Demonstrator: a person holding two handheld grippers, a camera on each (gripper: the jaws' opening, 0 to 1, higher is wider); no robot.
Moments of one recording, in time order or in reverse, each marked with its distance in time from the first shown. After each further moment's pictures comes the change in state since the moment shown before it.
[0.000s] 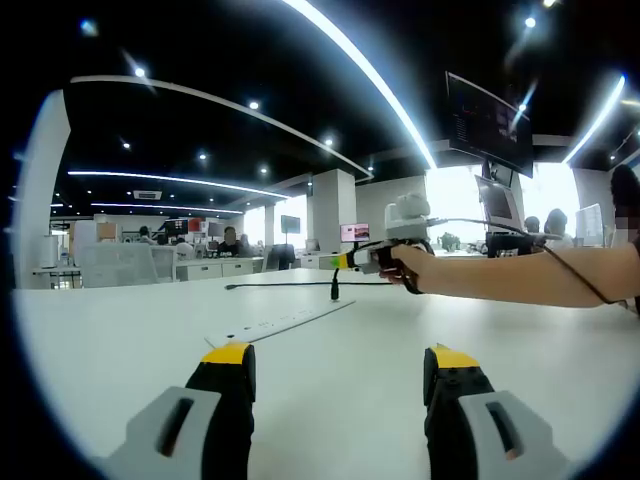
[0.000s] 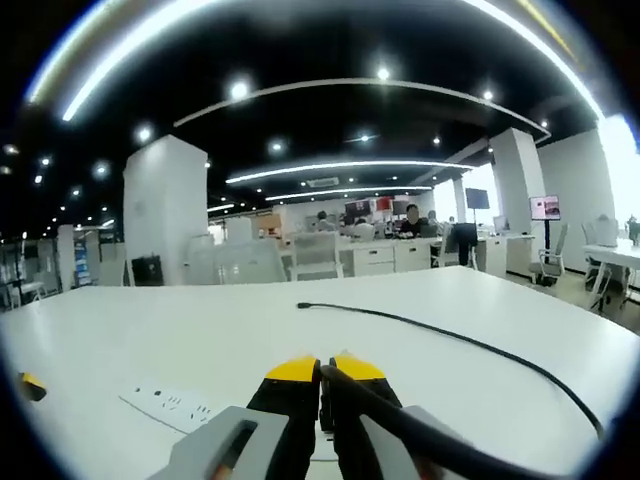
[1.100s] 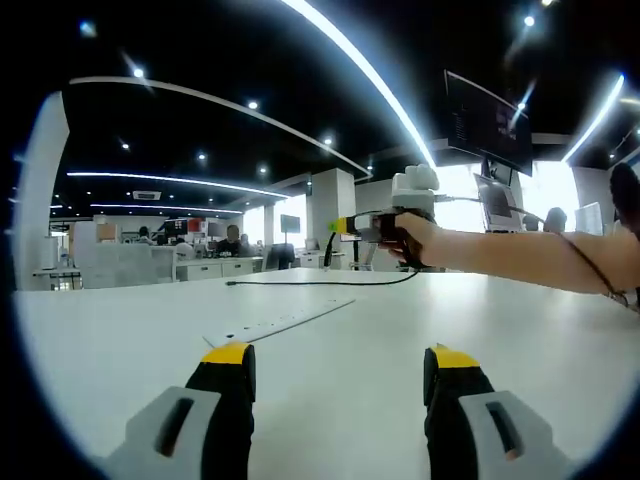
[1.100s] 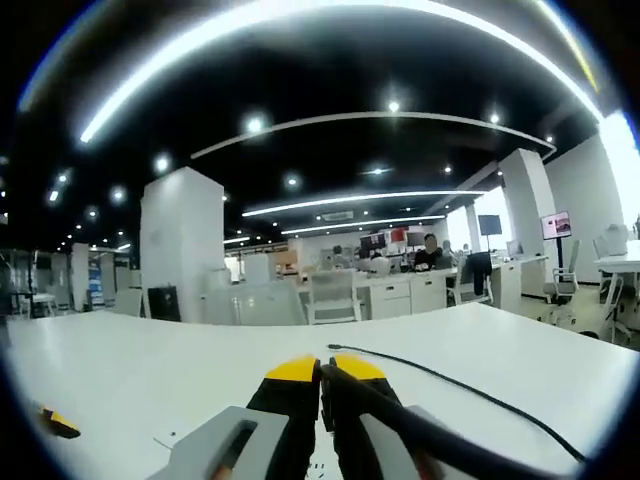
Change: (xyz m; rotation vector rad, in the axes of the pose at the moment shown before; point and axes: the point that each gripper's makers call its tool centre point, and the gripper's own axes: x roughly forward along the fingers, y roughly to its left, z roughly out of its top) left arm 0.000 -0.001 -0.001 0.005 0.003 -0.001; right arm -0.014 0.013 0.065 0.032 -0.155 0.063
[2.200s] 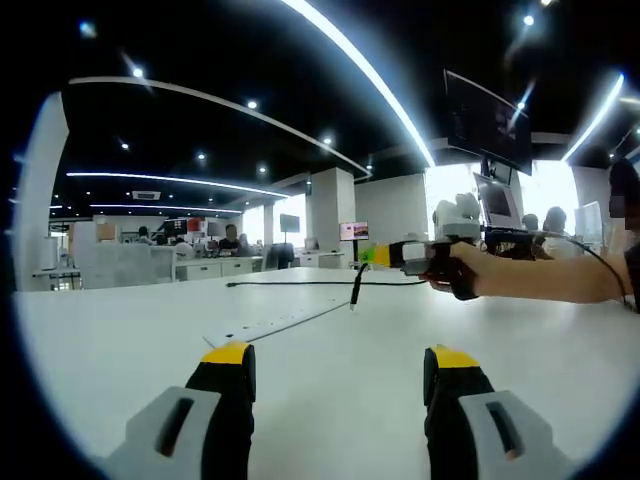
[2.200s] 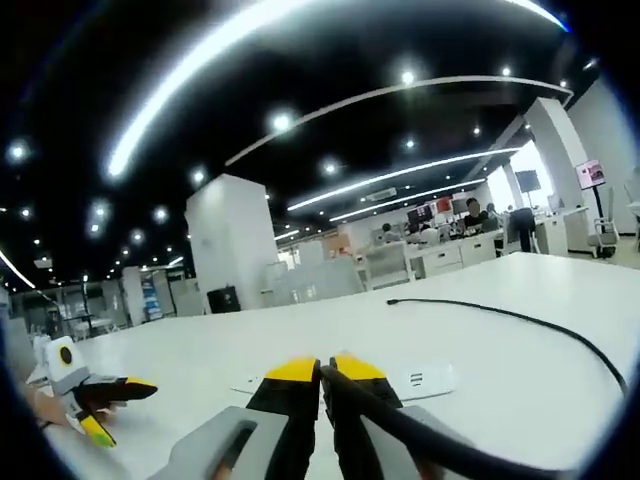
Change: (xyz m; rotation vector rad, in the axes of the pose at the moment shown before) left arm -0.002 -0.002 -0.003 0.002 0.003 -0.001; right arm -0.076 0.035 -0.060 0.152 0.063 0.255
